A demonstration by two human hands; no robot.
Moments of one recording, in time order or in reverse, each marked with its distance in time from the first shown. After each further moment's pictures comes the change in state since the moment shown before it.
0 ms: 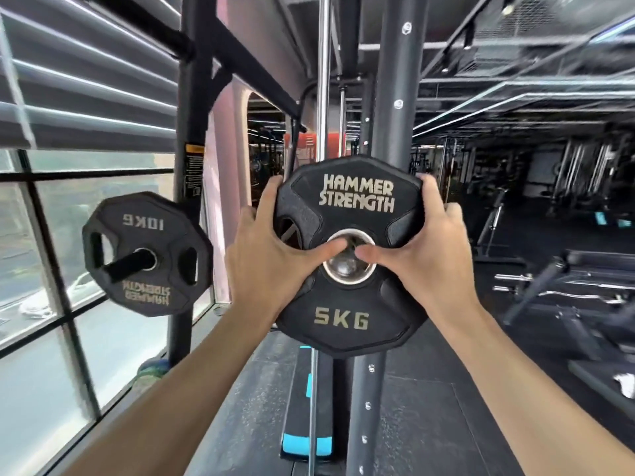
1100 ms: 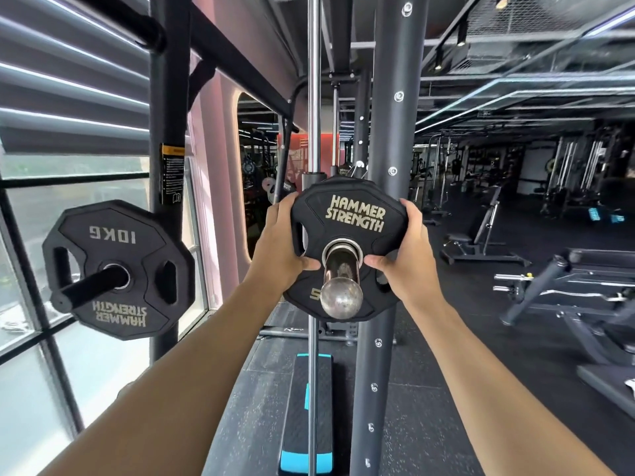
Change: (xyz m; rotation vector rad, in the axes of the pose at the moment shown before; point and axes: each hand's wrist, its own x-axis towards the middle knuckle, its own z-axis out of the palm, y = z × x) left_hand 0.082 -0.082 0.102 -0.080 -0.338 0.025; right_hand 0.063 0.088 0.099 0.220 -0.089 0.118
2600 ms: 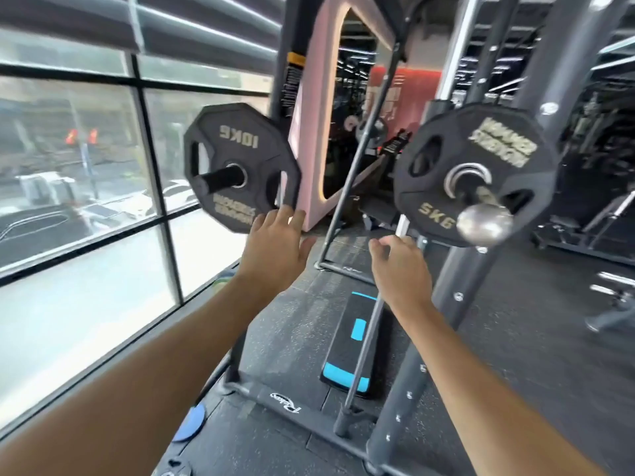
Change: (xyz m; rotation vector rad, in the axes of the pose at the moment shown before) left_hand -0.157 -0.090 -0.098 0.764 -0.043 -0.153; right_hand -0.125 -0.023 0.140 -0.307 -0.353 -0.012
